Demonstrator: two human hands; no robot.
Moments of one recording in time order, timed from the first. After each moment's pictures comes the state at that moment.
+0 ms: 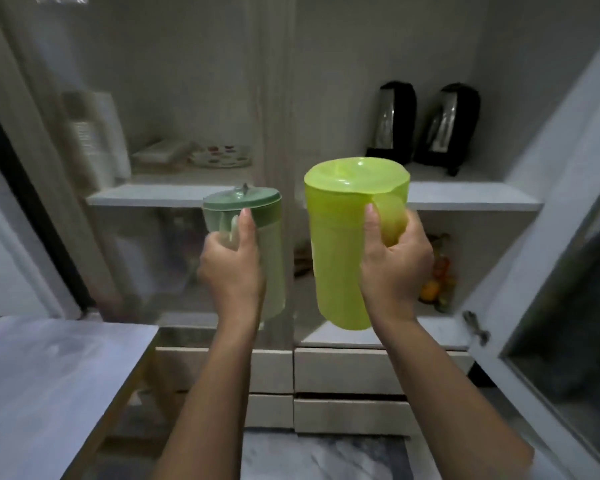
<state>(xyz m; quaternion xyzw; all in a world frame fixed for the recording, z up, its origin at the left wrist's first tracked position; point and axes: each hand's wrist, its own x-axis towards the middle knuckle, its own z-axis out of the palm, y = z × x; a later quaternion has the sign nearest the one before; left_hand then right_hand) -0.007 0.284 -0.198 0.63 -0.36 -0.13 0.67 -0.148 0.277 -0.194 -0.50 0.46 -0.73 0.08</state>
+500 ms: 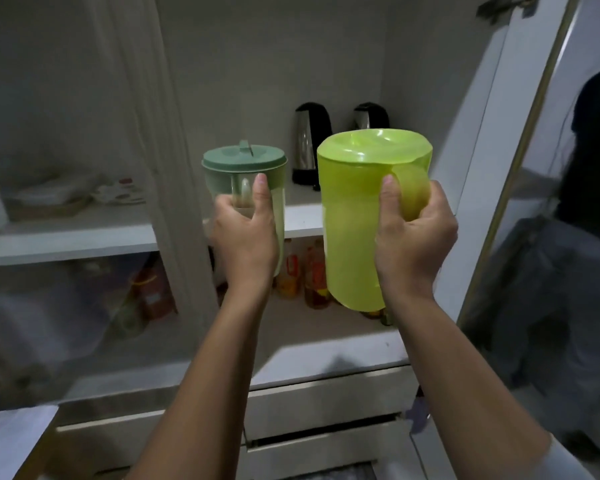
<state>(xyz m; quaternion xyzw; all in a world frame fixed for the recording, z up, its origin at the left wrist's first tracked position) -0.141 0.190 -0.142 0.53 -0.47 -0.17 0.68 -0.275 0.216 -0.146 -0.44 0.46 -0.77 -0.03</state>
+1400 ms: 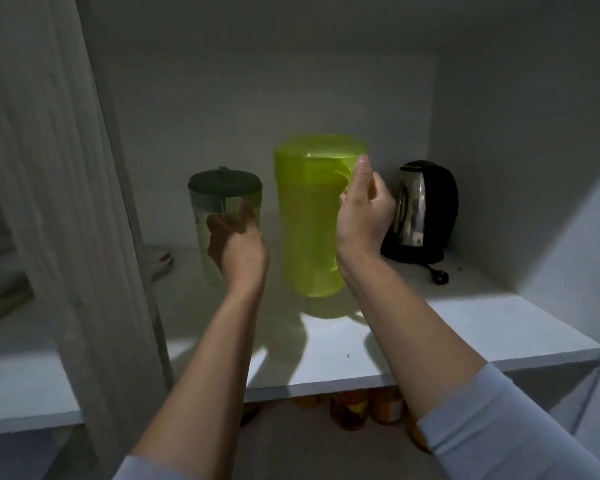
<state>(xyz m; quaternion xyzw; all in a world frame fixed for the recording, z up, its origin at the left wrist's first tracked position) -0.103 -0.142 -0.104 0.60 -0.39 -0.13 0.68 -0.214 -0.139 -0.076 -0.41 0.35 -0.82 0.18</state>
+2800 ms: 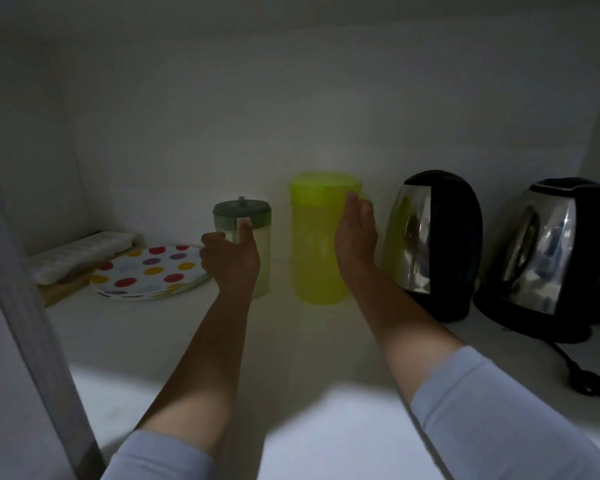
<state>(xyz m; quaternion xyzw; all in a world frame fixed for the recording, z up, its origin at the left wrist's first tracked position) -0.038 -0.294 -0.129 0.71 -0.28 -0.06 0.64 -0.171 -0.337 -0.105 -0.52 0.41 -0.68 0.32</state>
